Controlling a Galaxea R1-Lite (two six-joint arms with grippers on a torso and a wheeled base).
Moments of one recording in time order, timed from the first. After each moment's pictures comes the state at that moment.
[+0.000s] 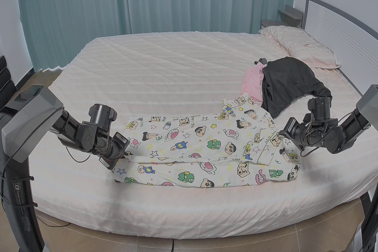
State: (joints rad) left arm -0.16 2.24 -1.17 -0.14 -0.07 -1.12; right arm 0.10 2.11 -0.93 -0.59 0.14 0.75
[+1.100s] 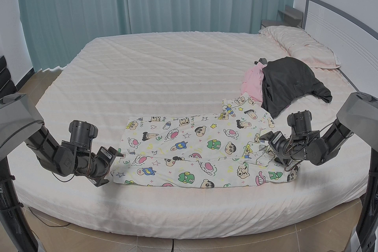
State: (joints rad) left arm -0.12 2.07 -0.76 -0.43 -0.10 -1.13; right arm 0.22 2.22 -0.93 -0.59 0.01 1.01
